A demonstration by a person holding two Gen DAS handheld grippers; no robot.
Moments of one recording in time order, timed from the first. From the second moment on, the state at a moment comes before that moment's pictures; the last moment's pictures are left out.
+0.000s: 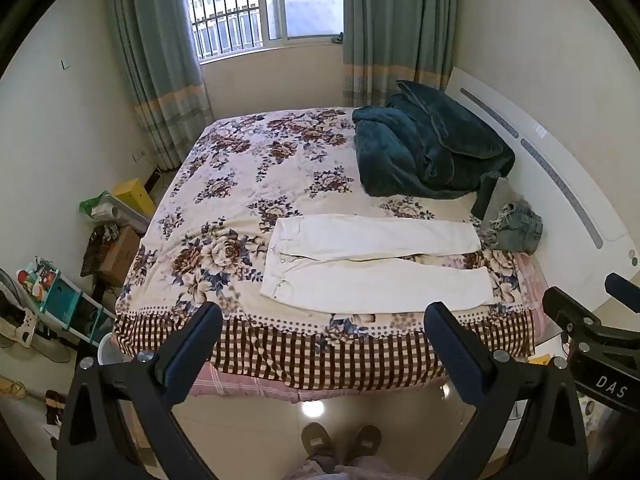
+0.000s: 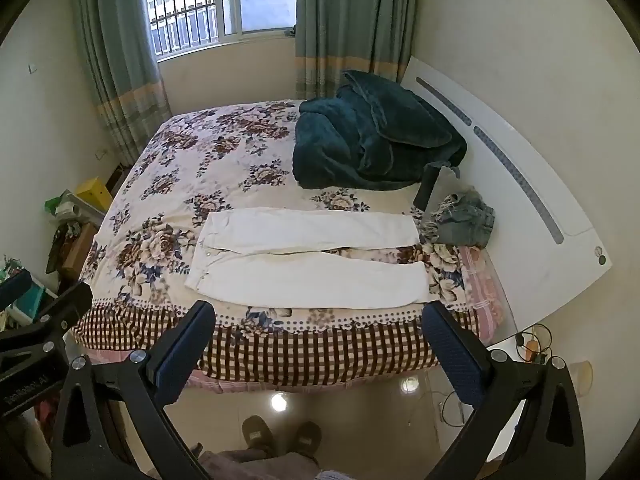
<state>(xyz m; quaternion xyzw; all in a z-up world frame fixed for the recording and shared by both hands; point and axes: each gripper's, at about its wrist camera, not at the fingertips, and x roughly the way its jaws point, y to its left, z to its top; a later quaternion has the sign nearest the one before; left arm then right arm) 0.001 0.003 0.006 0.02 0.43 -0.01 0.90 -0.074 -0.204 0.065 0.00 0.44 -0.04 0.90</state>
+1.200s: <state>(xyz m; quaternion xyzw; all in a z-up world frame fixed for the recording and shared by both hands) 0.002 0.001 0.024 0.02 0.42 -0.01 0.91 -0.075 -0.197 0.083 -0.01 0.43 -0.04 0.90</state>
